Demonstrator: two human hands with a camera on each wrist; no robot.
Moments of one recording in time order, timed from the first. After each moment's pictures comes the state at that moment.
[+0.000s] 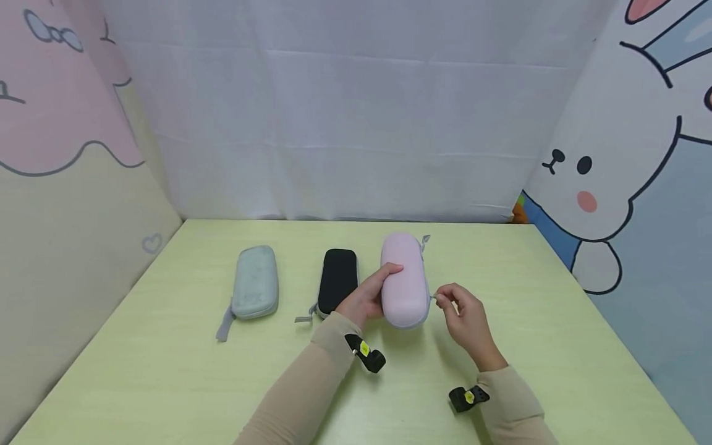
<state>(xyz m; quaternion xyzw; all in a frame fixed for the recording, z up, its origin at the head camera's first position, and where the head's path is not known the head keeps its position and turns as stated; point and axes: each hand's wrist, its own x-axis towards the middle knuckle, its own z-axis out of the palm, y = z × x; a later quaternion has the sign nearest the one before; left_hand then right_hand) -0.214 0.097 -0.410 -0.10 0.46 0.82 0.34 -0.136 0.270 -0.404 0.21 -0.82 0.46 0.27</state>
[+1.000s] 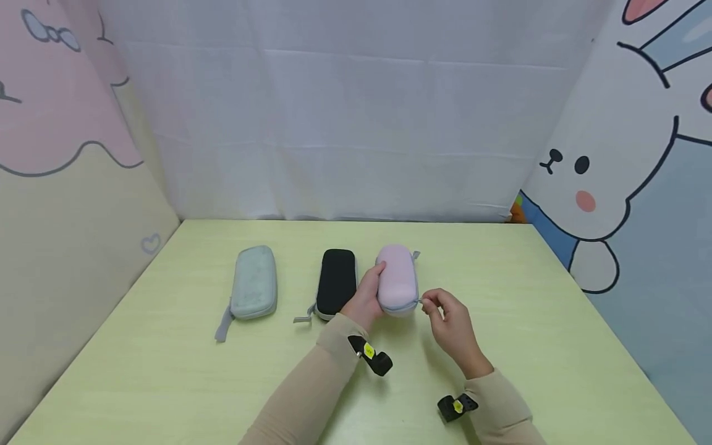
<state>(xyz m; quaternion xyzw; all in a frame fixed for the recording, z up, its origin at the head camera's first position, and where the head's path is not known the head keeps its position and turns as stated) -0.209 0.108 -0.402 -0.21 0.37 0.88 0.24 -0.128 0.250 -0.404 0.19 -0.84 0.43 0.27</state>
